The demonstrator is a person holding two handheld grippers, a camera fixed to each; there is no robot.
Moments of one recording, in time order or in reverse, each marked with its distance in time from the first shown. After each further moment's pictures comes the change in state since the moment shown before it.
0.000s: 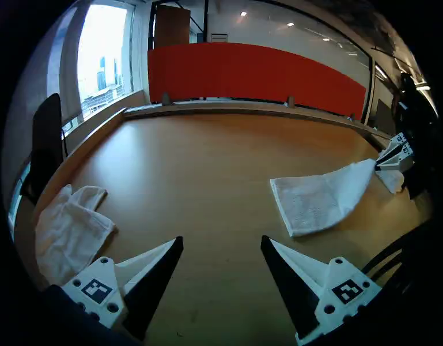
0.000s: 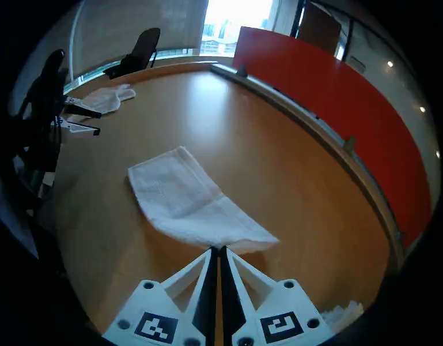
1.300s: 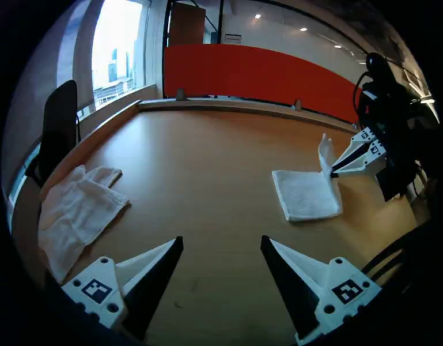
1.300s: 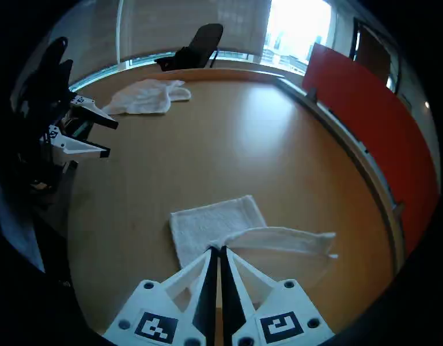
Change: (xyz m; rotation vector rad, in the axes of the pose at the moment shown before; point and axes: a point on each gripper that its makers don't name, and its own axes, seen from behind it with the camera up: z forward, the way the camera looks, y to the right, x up) left arm -0.026 0.001 -0.044 0.038 -0.005 -0.074; right arm 0.091 -0.099 0.079 0.247 0.033 -0.216
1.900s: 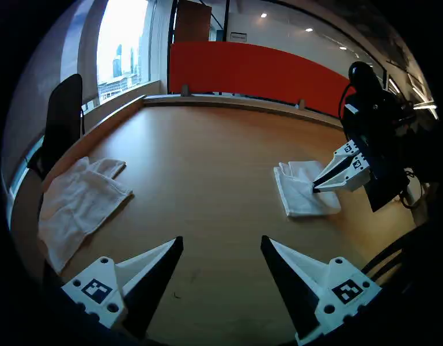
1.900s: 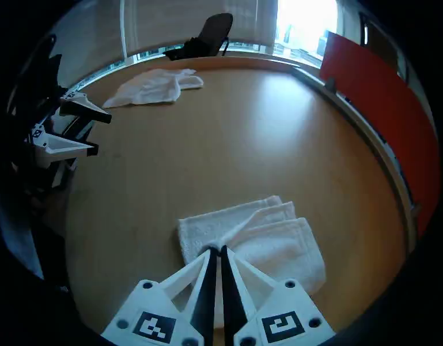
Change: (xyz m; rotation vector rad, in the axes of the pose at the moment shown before) left arm -0.010 -0.001 -0.008 0.015 -0.014 -0.027; right arm -0.003 -0.019 0.046 0.081 -0.035 0.006
